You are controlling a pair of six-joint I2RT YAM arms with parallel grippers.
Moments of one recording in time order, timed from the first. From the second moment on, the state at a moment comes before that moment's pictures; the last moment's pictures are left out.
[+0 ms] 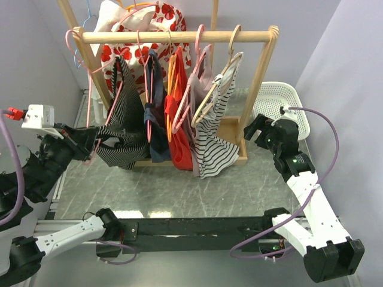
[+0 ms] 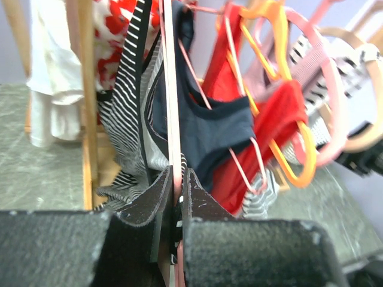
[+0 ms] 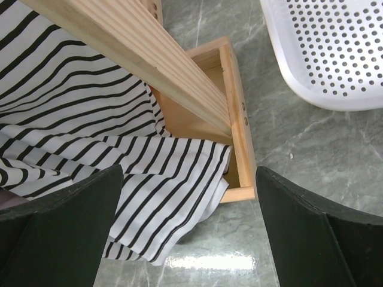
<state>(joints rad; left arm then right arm) -0.84 0.73 1.63 -0.95 -0.57 -0.34 0.17 0.89 0.86 -0.41 0.07 0.51</state>
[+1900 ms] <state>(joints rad) -0.77 0.59 1.54 -1.14 0.39 -0.38 0.17 0.70 1.07 -0.68 0.09 0.46</state>
